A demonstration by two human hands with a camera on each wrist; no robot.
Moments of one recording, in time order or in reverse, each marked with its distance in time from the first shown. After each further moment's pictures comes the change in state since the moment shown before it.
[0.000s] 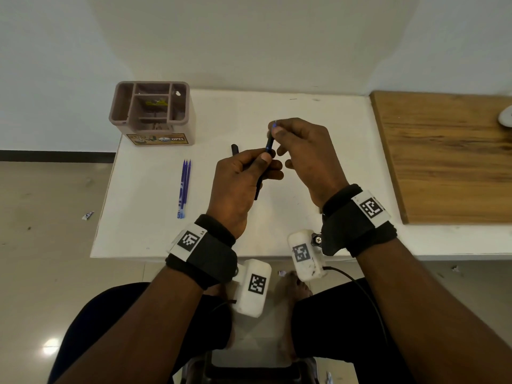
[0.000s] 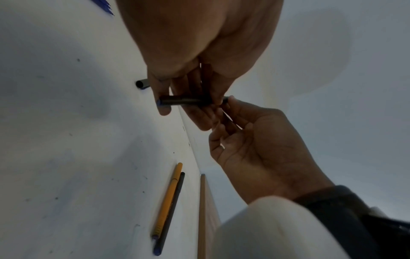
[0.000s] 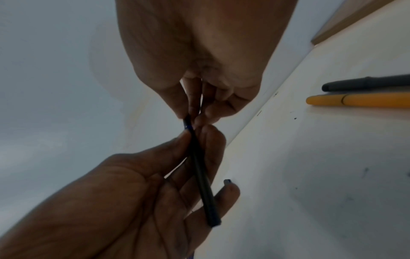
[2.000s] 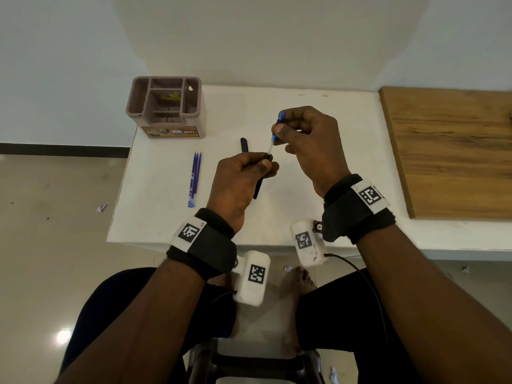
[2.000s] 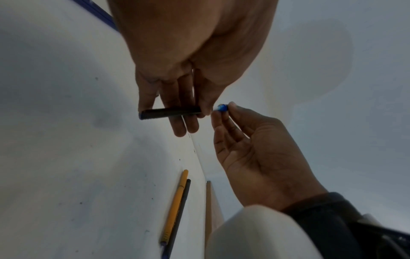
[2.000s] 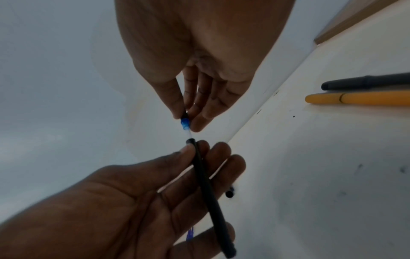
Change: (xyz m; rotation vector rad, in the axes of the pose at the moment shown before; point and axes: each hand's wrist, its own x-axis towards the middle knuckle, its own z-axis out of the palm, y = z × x) left_hand -0.012 -0.002 -0.014 0.070 0.034 -0.108; right_hand -0.001 0.005 0.003 0.071 0.057 -0.083
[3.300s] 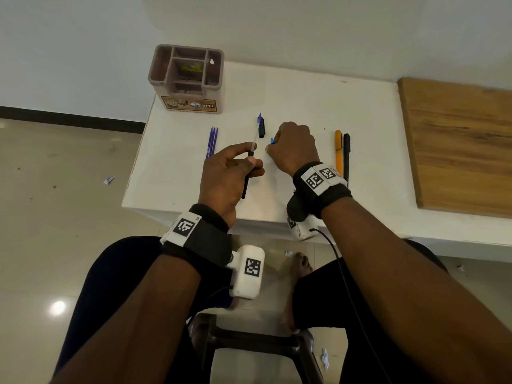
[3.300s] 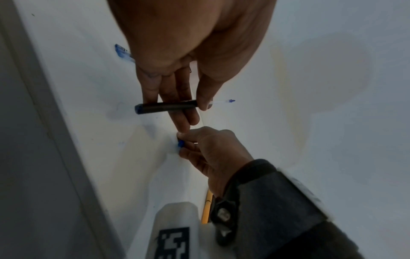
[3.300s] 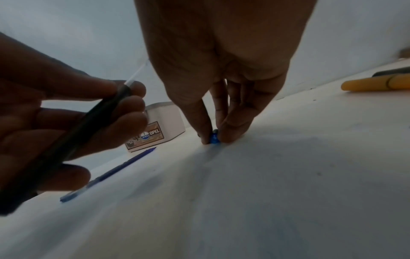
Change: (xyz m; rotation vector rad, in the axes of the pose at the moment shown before) left_hand -0.033 -0.023 -0.040 -0.070 0.191 -0.023; right_hand 0.015 0.063 0.068 -0.911 -0.178 0.060
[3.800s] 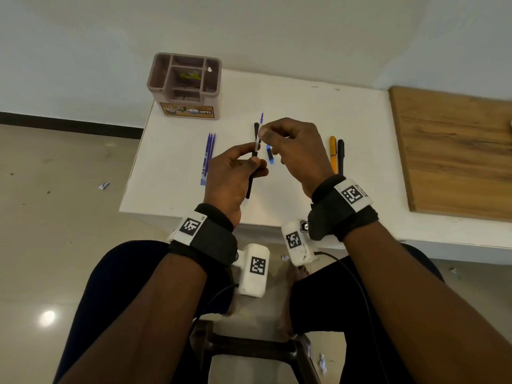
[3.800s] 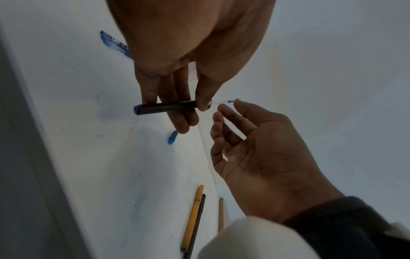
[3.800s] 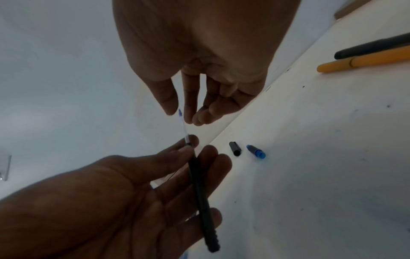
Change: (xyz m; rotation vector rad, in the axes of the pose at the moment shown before) left_hand -0.001 0.008 0.011 -0.032 -0.016 0.004; right_hand -0.056 -0.016 -0.054 0.705 0.028 -0.116
